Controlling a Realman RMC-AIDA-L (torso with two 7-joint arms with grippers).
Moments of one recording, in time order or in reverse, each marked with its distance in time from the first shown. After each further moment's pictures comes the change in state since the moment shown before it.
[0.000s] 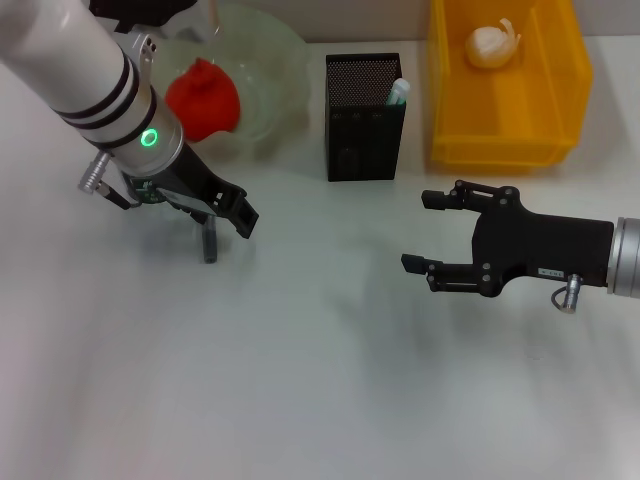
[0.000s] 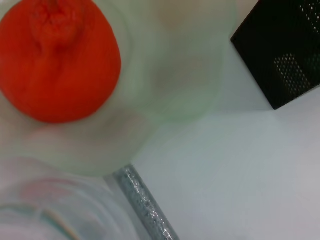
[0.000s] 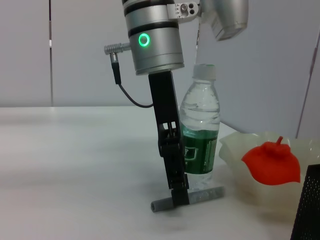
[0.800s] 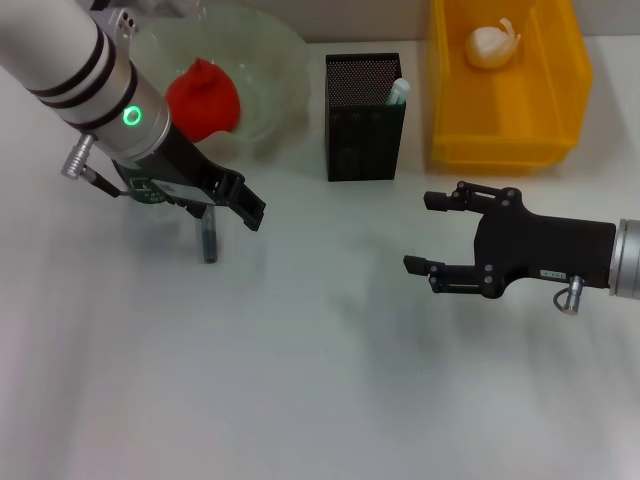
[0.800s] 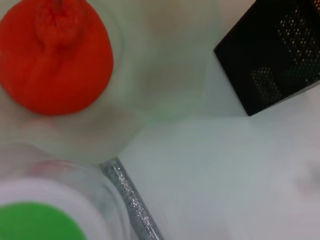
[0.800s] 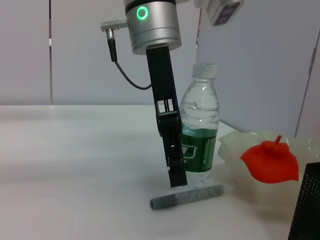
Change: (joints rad) left arm 0.000 0.001 -0.114 0.065 -0.003 0.115 0.000; right arm -0.004 -0.001 0.001 0.001 -0.001 0.001 -0.007
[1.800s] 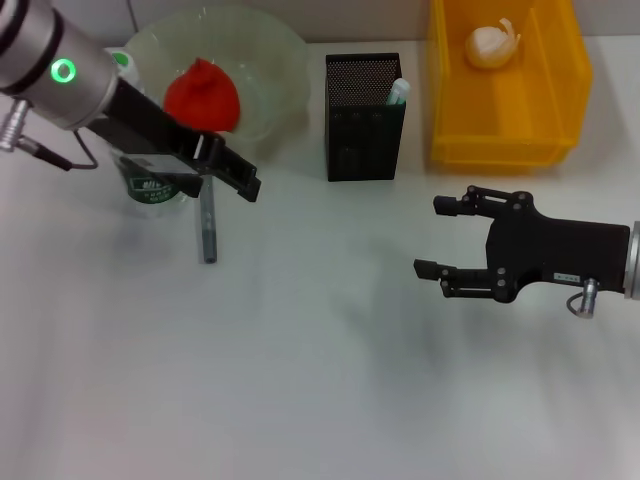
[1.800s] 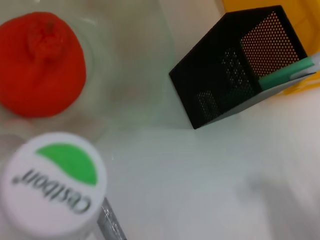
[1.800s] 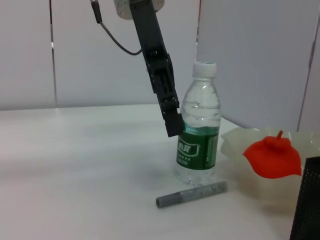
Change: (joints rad) left arm 0.065 0.003 -0.171 0.248 -0.075 0.245 0.018; right arm -0.025 -0.001 0.002 -0.054 -0.020 -0.038 0.066
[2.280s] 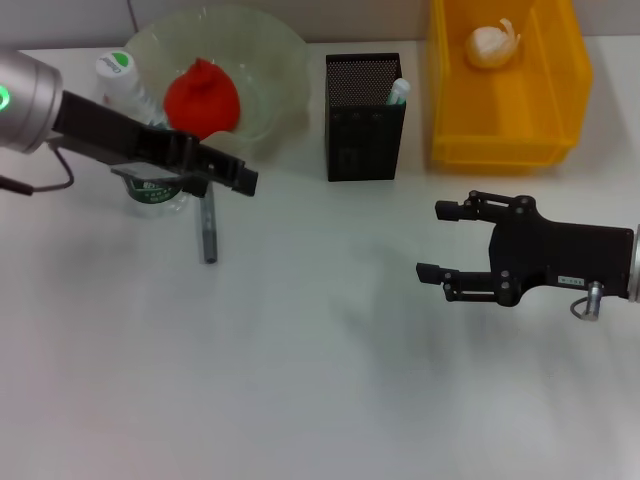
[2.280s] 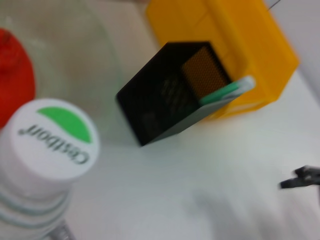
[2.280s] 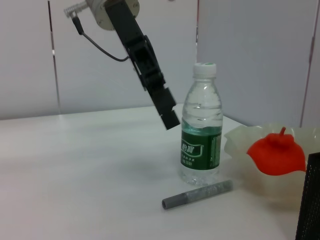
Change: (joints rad) left arm 0.134 0.023 -0.120 0.014 -0.224 0.035 0.175; right arm -0.006 -0.003 0.000 -0.008 -0.007 -0.020 0.049
